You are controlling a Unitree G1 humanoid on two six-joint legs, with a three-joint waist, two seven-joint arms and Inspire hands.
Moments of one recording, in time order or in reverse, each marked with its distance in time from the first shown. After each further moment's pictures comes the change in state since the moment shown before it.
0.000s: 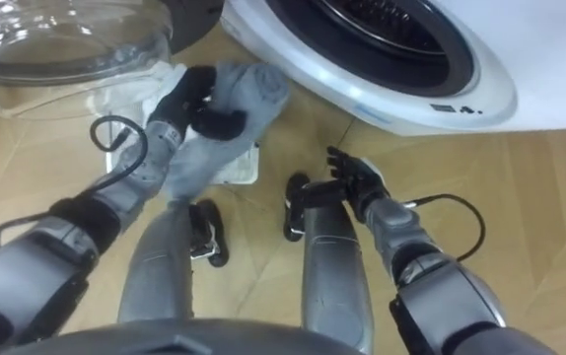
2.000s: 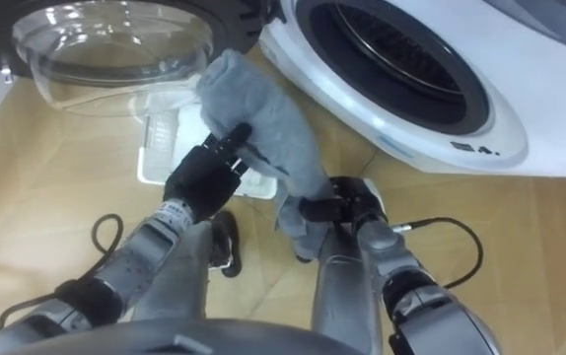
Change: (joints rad) left arm 0.308 0.021 -0.011 -0.039 -1.001 0.121 -0.469; right arm 0.121 0.009 -0.089 -0.155 -0.092 0.107 -0.208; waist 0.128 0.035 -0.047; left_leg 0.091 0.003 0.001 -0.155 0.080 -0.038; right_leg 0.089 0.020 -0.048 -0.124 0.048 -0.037
